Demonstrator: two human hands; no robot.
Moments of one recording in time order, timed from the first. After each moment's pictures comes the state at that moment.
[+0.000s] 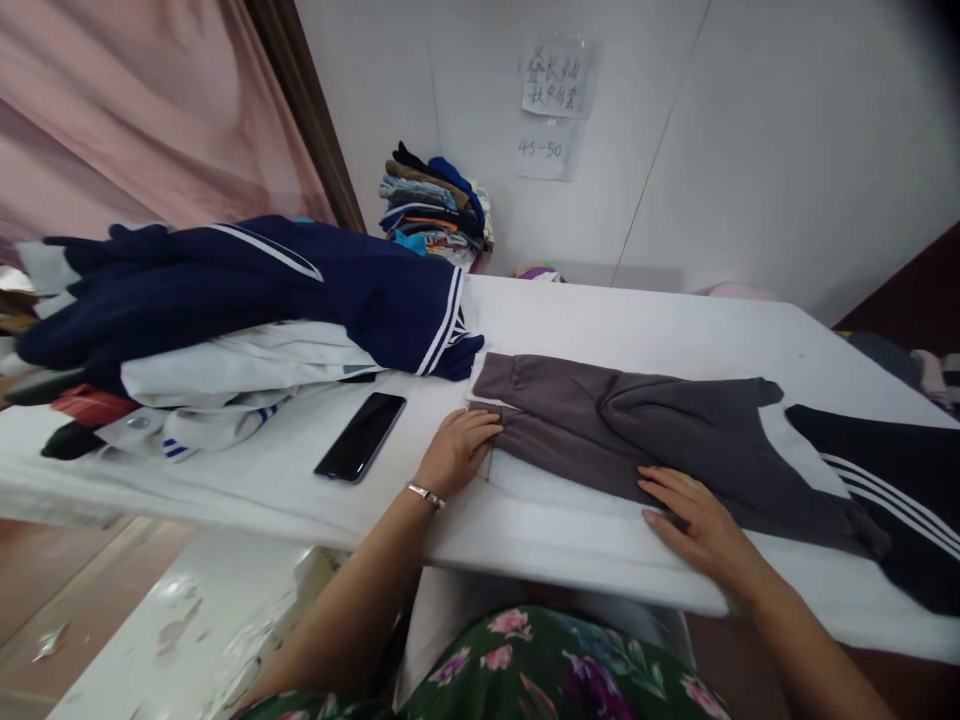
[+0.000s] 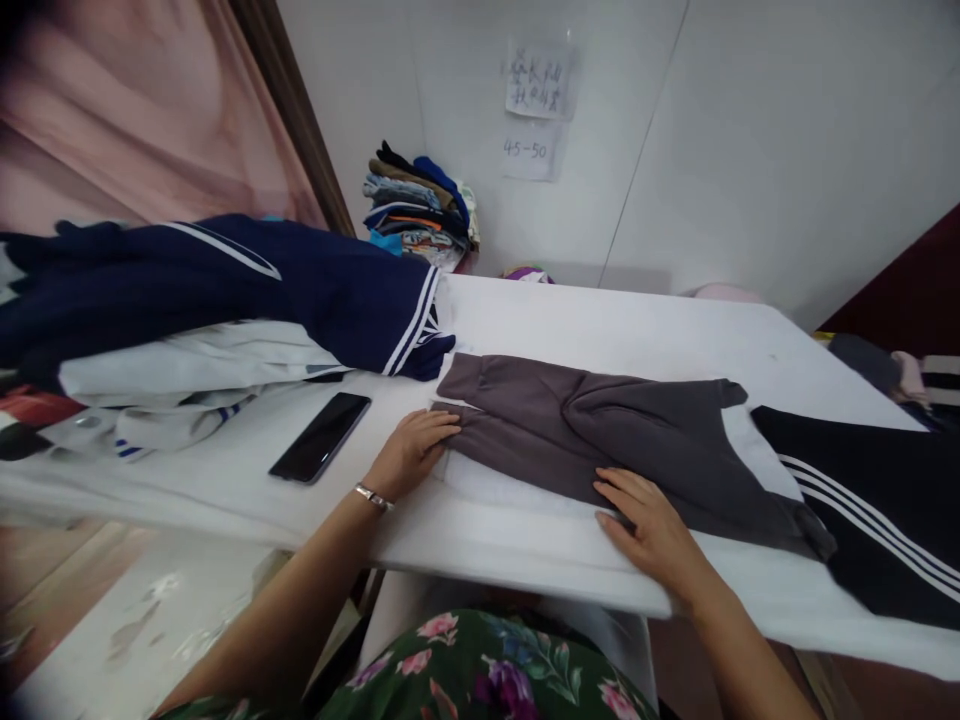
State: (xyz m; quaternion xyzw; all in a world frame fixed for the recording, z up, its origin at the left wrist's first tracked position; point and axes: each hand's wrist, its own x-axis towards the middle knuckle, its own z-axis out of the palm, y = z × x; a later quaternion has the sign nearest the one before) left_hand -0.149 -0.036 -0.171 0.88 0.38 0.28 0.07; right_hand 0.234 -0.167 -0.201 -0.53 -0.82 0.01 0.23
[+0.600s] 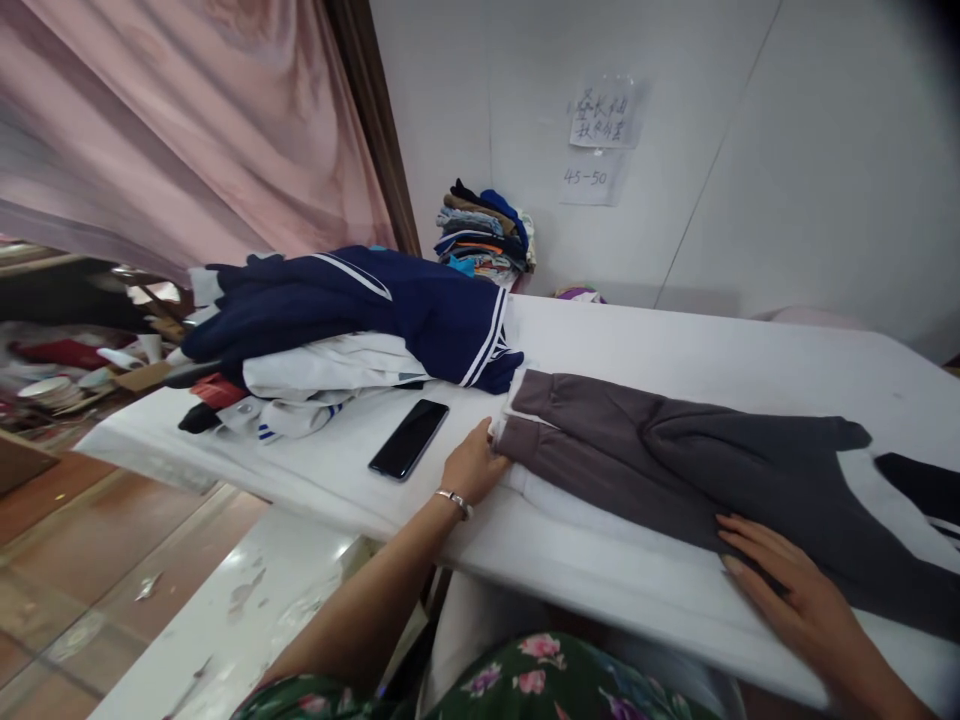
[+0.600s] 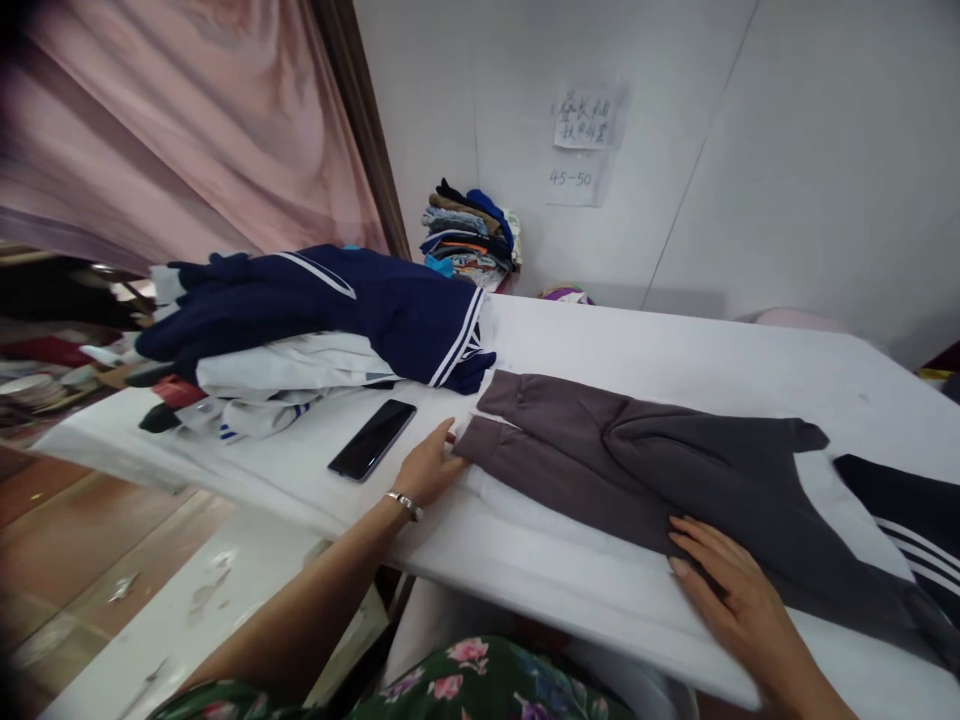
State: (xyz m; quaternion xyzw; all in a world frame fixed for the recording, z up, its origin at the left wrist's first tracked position) left_hand -0.156 -0.052 -0.155 0.68 0.68 0.19 0.21; right_hand 0.262 -0.184 -0.215 -0.55 -0.79 0.00 0.28
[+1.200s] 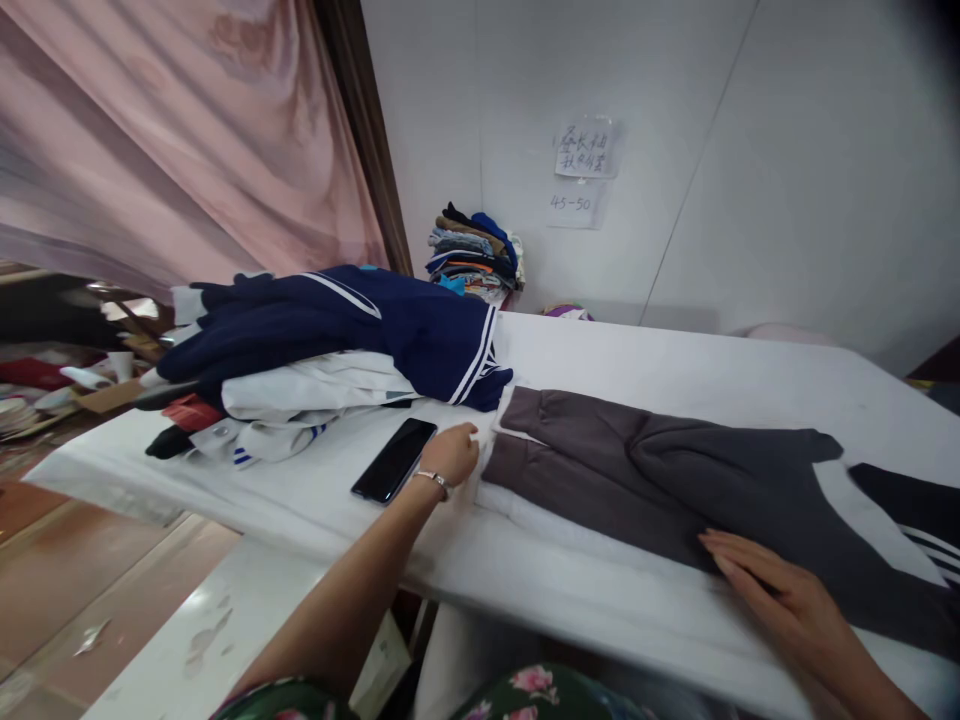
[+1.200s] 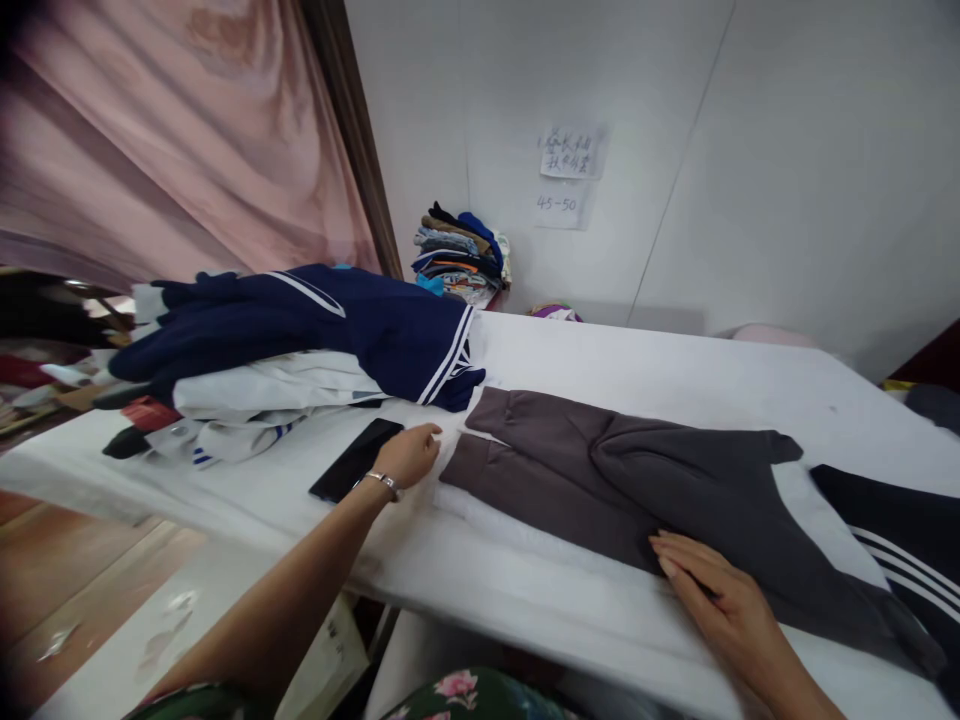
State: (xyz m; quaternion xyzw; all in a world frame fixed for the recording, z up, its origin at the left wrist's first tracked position) left_hand -0.169 -0.012 -0.129 0.71 0.68 0.11 0.14; right_hand 0.249 -0.170 -0.191 -0.53 -0.76 0.07 0.37
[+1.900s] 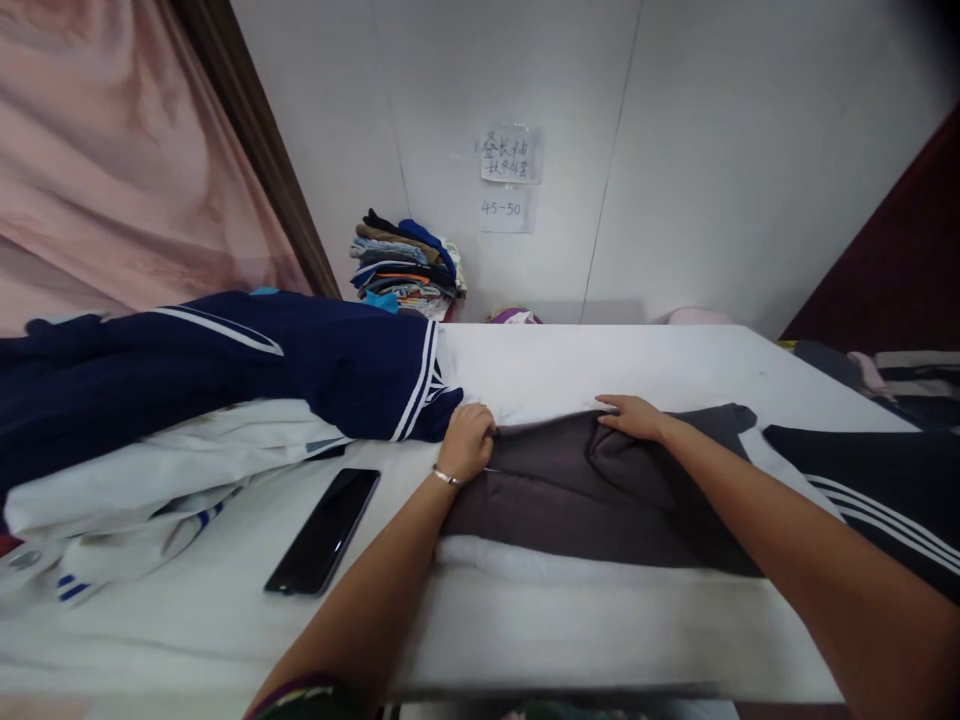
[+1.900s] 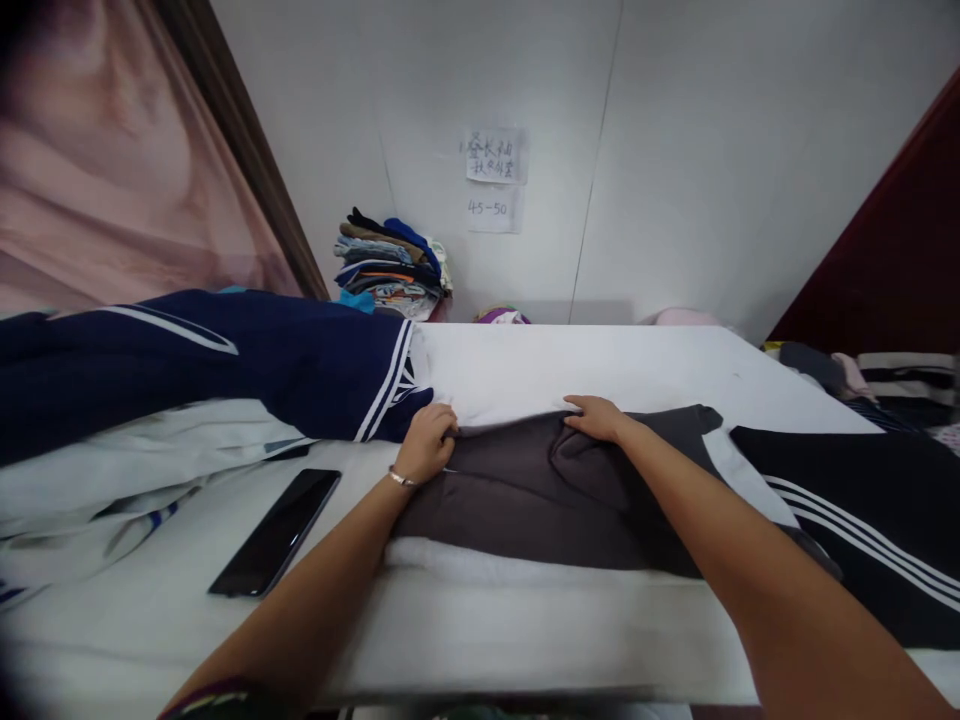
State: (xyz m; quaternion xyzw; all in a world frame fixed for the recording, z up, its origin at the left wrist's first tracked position) left_hand -0.102 0.073 -0.154 0.88 0.39 0.28 0.02; right_hand 0.249 0.052 -0.146 -0.68 -0.70 0.14 0.13
